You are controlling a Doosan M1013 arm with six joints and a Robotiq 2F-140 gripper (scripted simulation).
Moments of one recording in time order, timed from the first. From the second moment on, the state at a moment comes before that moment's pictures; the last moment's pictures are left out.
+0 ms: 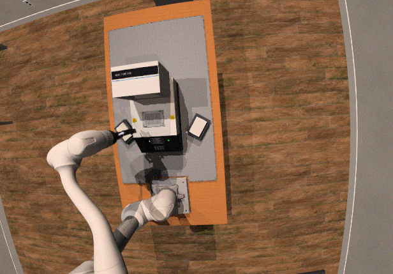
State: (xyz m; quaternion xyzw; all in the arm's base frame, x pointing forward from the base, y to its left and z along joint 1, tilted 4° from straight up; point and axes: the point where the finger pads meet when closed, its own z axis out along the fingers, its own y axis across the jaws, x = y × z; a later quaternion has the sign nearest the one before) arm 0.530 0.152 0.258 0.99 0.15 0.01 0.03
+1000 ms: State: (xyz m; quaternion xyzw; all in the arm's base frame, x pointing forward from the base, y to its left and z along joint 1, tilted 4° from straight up) arm 0.527 0.018 0.265 1.00 0.01 0.02 0.03
